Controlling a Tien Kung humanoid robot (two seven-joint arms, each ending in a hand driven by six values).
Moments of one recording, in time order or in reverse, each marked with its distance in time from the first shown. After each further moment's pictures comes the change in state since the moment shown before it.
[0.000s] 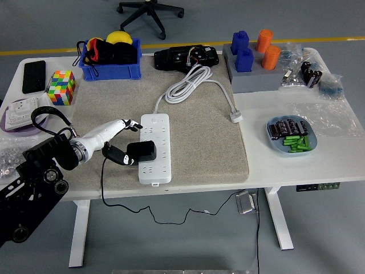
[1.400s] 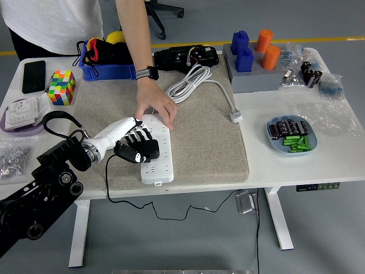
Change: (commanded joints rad) left arm -0.035 -0.026 0.076 0.063 -0.053 0.124 -0.044; right arm -0.011 0.010 0.013 0.000 -0.003 0.000 0.000
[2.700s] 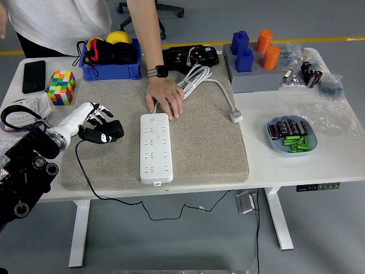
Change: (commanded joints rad) left arm -0.024 0.009 -0.190 0.220 -0.021 0.053 -0.063; right arm 0.005 0.002 0.006 -0.001 -0.001 0.000 0.000
